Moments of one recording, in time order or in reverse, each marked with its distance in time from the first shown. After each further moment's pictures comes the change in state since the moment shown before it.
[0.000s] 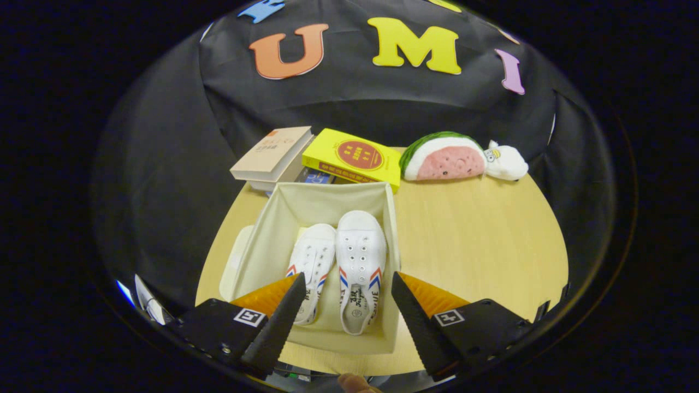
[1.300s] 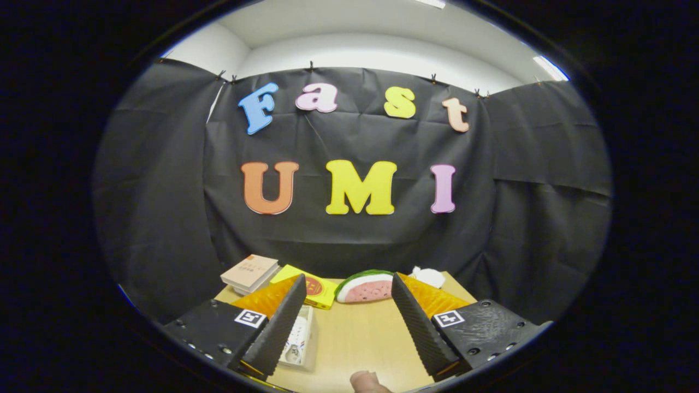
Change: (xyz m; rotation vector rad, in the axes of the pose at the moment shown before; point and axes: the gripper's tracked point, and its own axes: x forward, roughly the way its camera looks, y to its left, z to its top) arm -0.255 -0.117 0.108 -0.041 -0.683 -0.129
